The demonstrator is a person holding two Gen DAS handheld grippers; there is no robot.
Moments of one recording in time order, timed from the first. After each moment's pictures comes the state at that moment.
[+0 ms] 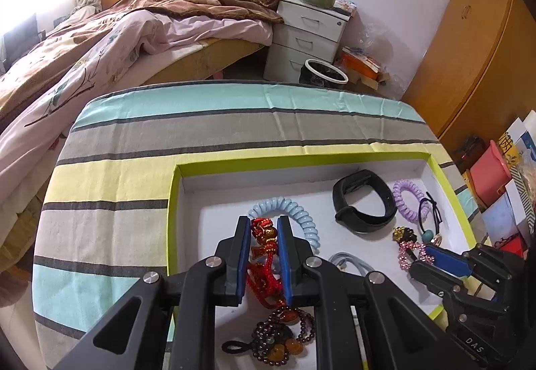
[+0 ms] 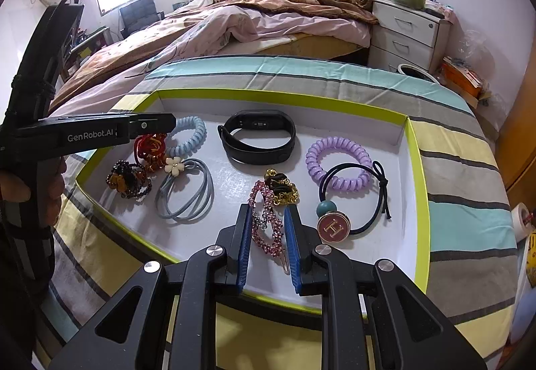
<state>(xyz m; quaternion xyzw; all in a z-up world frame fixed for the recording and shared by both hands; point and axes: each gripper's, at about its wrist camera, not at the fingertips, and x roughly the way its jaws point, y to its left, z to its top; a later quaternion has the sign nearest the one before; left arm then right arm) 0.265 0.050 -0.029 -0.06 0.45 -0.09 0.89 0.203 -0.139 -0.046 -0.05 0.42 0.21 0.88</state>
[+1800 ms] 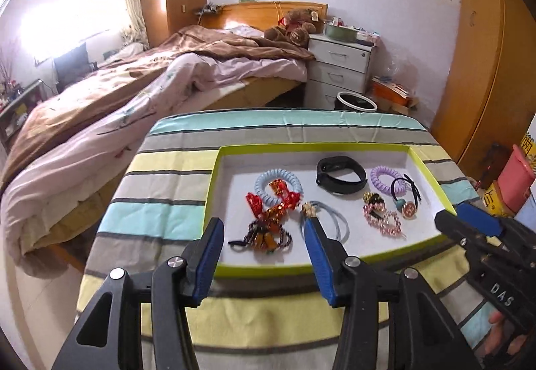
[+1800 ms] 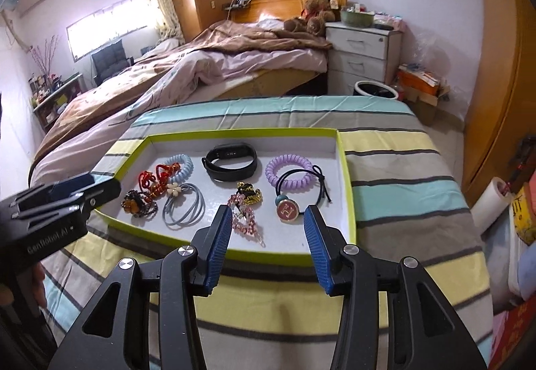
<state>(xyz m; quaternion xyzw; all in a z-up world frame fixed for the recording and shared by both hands) 0.143 0.016 0.017 -0.02 0.37 0.02 0.93 0.146 -0.173 -0.004 0.01 0.35 0.13 0.93</state>
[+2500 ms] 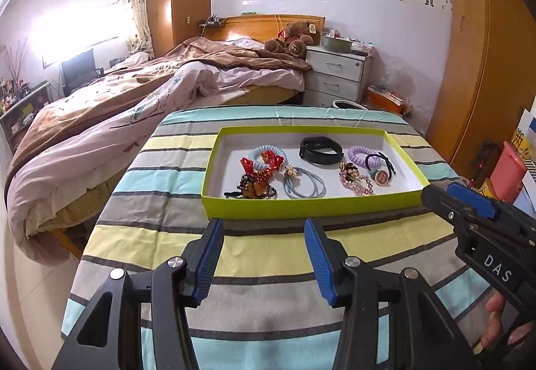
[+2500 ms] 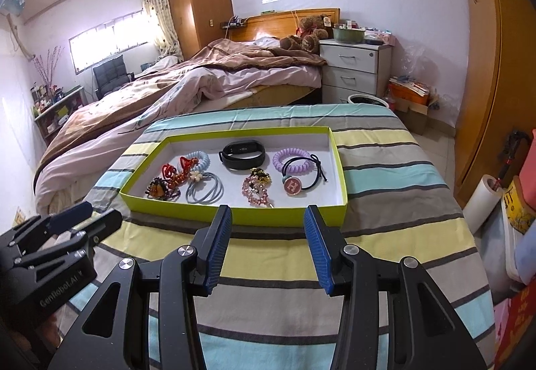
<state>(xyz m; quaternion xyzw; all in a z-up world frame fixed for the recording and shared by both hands) 0.073 0.000 0.014 -0.02 0.34 0.02 0.94 0.090 -0.173 0.002 0.02 0.32 0.12 0.94</state>
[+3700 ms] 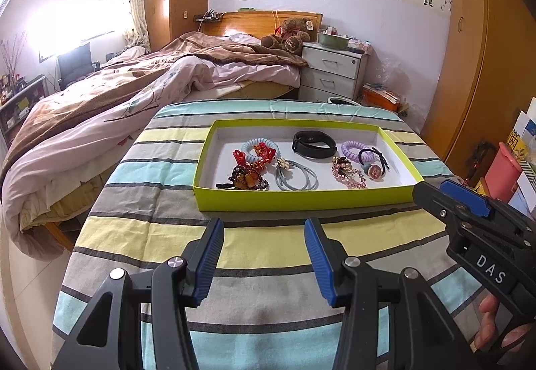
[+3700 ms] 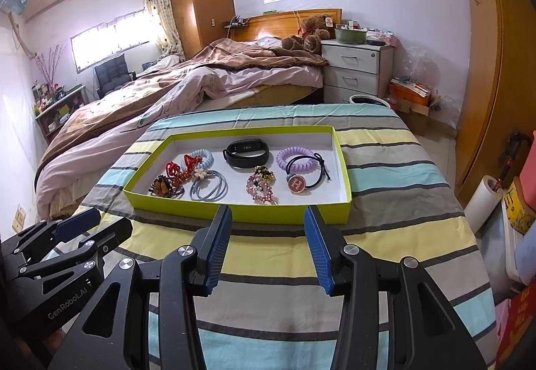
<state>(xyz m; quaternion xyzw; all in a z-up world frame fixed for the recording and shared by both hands) 0.068 -0.001 0.011 -0.03 0.35 0.01 0.94 0.086 -0.170 0.002 0.02 0.32 0.12 0.94</state>
